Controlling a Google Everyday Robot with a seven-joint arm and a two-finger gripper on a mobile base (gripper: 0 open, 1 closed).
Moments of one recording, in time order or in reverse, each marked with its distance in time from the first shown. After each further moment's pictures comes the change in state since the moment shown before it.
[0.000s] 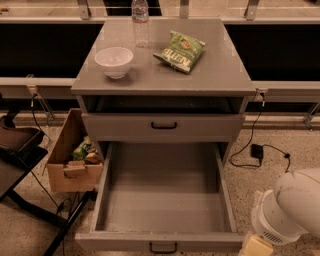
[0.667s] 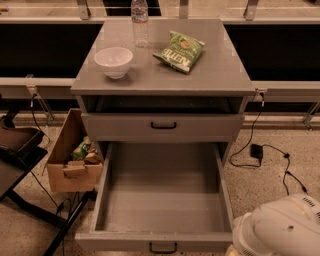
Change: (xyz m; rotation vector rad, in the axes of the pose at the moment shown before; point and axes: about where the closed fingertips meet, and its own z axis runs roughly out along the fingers) arm -0.003 0.028 0.104 -0.056 -0.041 0.000
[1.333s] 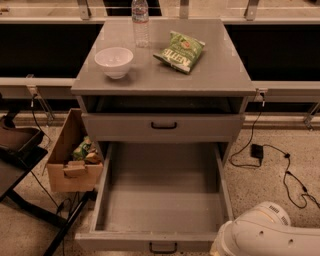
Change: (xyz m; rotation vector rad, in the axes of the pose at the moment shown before) arm -0.009 0.014 0.087 -0.056 -0.032 -0.044
